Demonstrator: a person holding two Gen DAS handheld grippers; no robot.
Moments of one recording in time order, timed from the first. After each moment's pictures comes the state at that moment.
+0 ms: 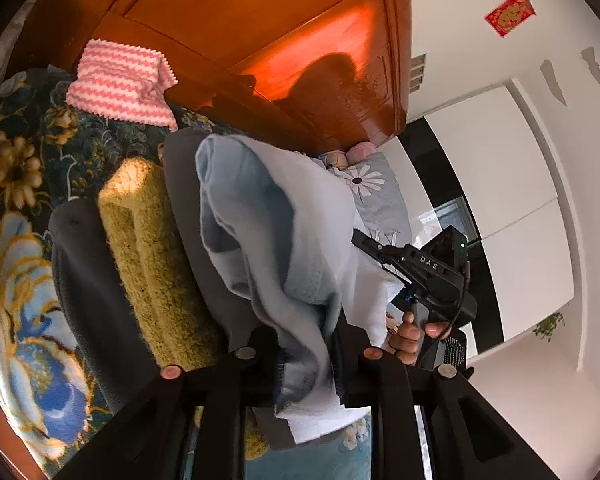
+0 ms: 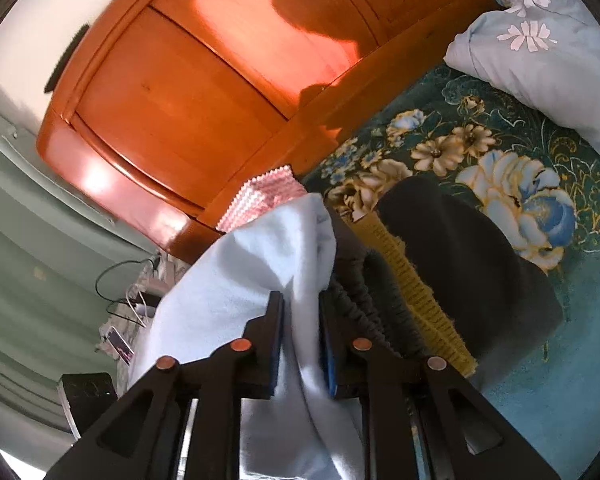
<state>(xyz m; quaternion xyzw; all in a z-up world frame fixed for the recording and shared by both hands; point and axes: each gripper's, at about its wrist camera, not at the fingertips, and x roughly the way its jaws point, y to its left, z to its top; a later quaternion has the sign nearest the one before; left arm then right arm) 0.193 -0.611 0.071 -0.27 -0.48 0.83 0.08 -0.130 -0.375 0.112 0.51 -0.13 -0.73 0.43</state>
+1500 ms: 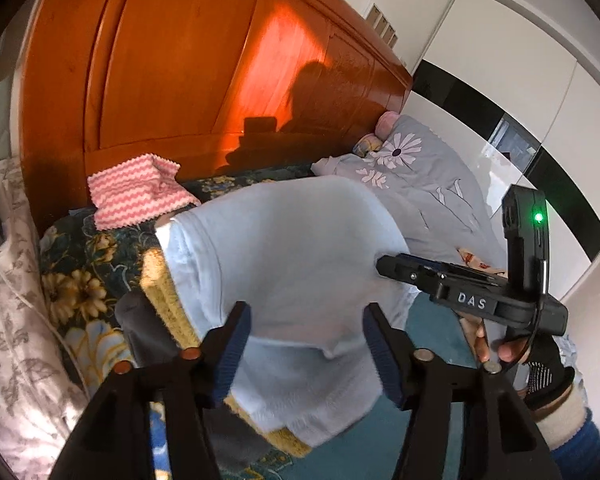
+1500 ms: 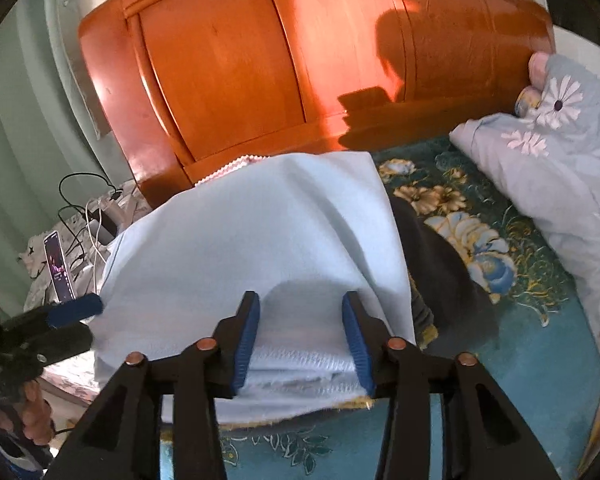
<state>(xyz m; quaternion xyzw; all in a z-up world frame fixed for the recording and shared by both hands) 0.186 -0.540 0.128 -0.31 -0.23 0.92 -0.03 -0.010 -0.378 0.124 0.40 0.07 -0.82 0.41</state>
